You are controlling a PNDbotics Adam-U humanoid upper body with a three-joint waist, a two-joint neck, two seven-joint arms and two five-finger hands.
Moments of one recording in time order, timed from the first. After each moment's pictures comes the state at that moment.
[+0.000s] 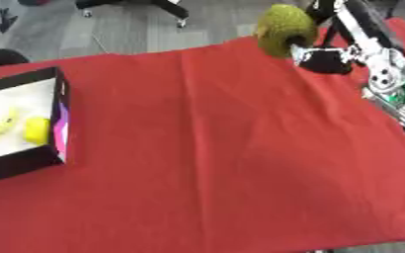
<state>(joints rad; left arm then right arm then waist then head) -0.76 0.74 -0.31 -1.70 0.05 0.26 0.01 -0.33 -0.91 0.27 -1.99 0.15 0.47 -0.26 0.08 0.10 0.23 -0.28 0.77</state>
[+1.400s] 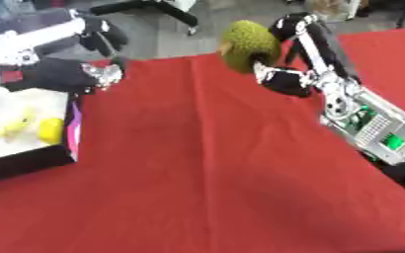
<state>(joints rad) -1.01 0.54 -0.64 -1.61 -0.26 0.30 -0.50 -0.41 -0.77 0.42 -1.99 0.21 0.48 -0.40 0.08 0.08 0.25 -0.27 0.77</state>
